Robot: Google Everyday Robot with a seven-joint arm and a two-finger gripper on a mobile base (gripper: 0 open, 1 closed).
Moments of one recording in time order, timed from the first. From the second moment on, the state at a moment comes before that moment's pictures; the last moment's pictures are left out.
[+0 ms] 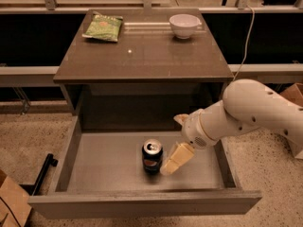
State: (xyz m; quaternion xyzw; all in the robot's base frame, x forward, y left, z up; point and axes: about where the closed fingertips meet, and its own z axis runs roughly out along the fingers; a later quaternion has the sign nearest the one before) arm 0.479 -0.065 0.729 -0.55 0.76 0.20 0.27
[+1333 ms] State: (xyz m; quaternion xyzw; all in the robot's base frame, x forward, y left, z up) arm 0.495 -0.006 0.647 -0.49 0.75 0.34 0.31
